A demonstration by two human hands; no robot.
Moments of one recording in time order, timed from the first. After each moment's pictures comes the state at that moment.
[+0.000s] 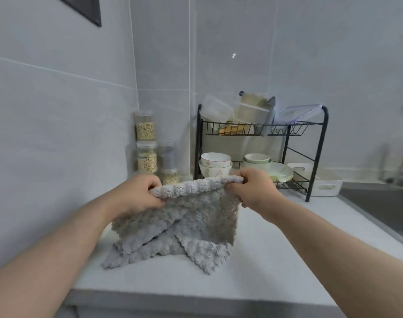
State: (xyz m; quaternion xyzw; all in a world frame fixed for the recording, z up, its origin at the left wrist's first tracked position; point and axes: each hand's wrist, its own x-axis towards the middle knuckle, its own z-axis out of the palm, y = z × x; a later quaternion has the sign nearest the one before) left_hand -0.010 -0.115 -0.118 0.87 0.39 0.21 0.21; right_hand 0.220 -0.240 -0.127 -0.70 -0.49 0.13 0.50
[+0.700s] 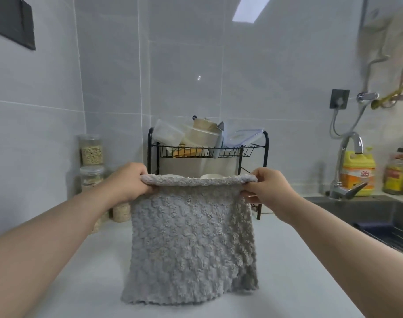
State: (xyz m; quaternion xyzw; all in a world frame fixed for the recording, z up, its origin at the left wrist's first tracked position) left_hand 0.103 -0.112 -0.064 0.88 0.37 0.29 0.13; right_hand 0.327 -0.320 -0.076 -0.70 -0.38 0.11 0.60
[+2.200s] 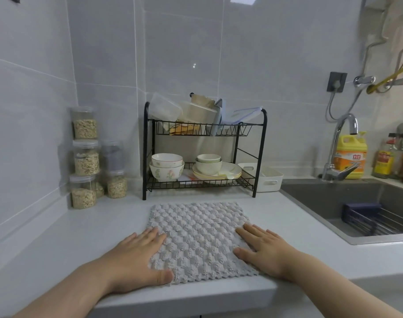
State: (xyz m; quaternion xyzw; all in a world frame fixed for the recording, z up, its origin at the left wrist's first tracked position) left_hand 0.070 -0.152 -0.247 0.97 0.24 -0.06 0.04; right_hand 0.321 -0.361 -0.236 -0.85 -0.53 0.06 0.03
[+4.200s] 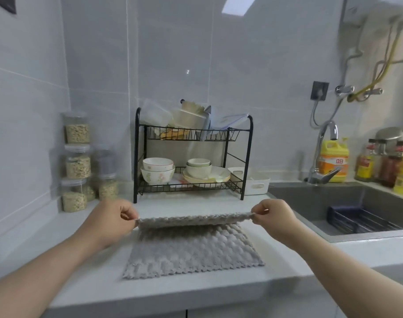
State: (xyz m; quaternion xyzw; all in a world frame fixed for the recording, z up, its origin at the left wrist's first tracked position) left_hand 0.067 -0.153 -0.197 0.84 0.32 0.36 0.25; right_hand 0.354 -0.381 -0.194 -0.83 -0.36 -0.01 0.43
